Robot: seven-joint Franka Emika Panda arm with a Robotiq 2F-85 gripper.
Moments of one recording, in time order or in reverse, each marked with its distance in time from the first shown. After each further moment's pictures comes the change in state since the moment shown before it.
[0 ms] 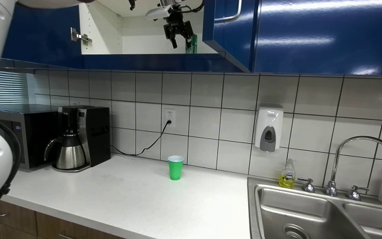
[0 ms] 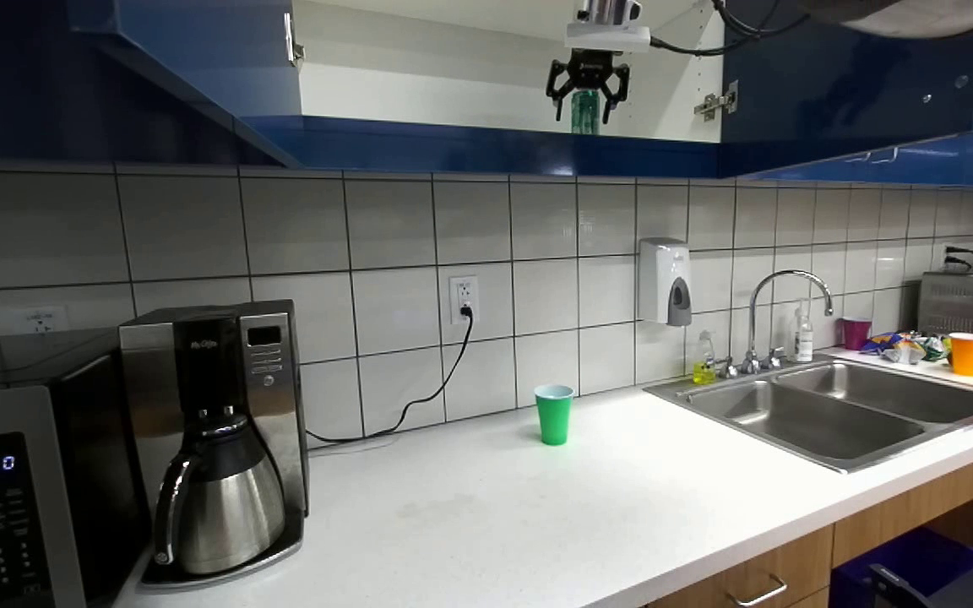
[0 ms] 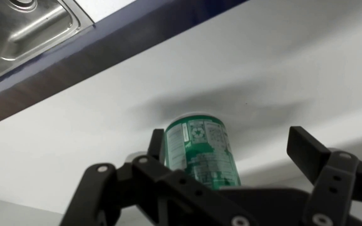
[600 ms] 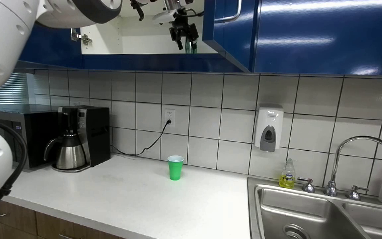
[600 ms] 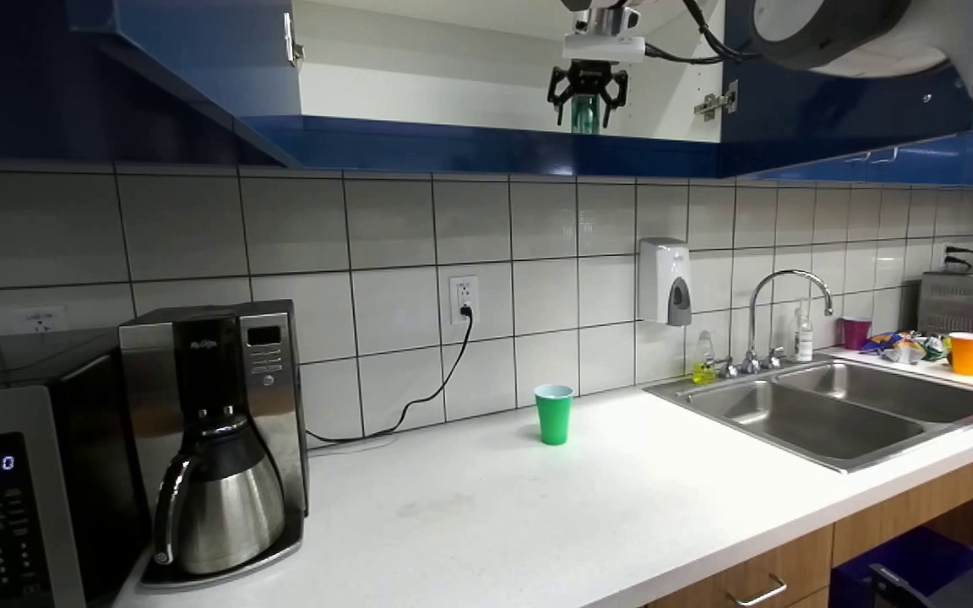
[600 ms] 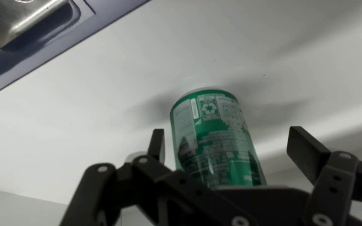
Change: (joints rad) arm -0.001 0.121 -0.031 0.169 -0.002 -0.021 0.011
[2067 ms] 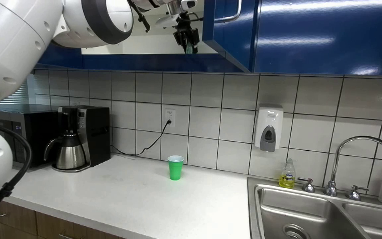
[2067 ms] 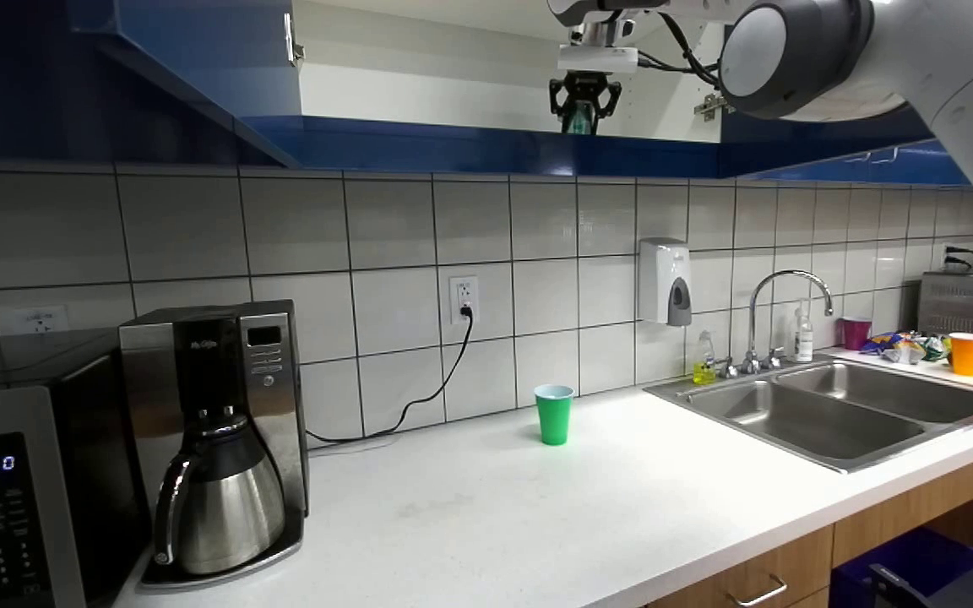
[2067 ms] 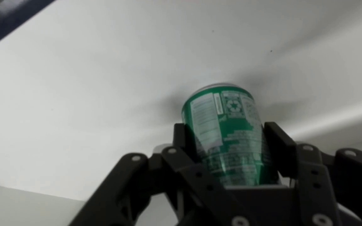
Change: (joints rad) arm 0.004 0.136 -0.023 0.196 0.000 -0.029 0.000
